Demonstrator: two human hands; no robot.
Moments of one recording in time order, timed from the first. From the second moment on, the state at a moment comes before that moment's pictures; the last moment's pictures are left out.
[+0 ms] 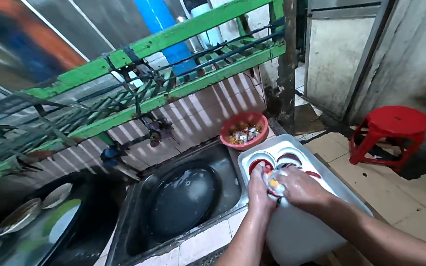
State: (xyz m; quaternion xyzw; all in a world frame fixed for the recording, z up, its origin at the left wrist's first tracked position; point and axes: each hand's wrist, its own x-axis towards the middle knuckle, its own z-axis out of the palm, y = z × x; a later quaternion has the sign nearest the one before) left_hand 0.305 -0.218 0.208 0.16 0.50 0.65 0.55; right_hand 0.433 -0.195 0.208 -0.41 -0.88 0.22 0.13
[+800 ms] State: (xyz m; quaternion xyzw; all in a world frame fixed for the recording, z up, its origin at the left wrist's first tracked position) left_hand 0.170 -0.208 0.228 0.54 0.75 0.36 0.14; right_hand 0.483 -0.221 0.184 -0.47 -0.81 0.34 -0.09
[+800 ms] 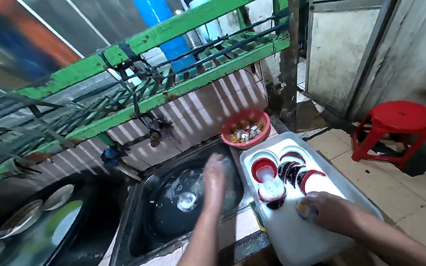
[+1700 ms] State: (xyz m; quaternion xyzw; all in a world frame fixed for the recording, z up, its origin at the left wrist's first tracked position) left_hand 0.333 -0.258 0.206 0.50 0.60 0.40 0.49; right_hand 0.442 -0.230 0.189 -0.47 -0.61 0.41 0.49
